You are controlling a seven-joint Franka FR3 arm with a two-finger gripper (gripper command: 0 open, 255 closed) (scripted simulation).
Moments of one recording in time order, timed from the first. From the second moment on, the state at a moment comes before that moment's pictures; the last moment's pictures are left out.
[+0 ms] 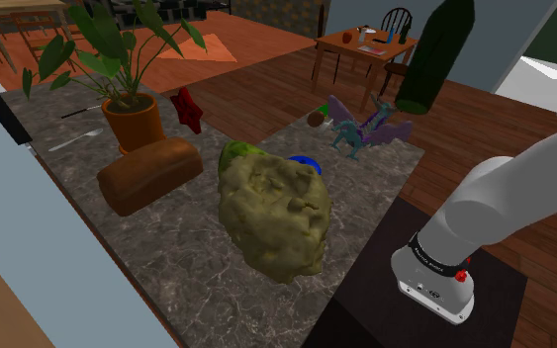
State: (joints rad) arm -0.03 -0.38 -0.22 -1.29 -0.08 0.88 -0.25
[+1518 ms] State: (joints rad) arm -0.07 0.11 -0.35 -1.26 0.05 1.33 -0.37
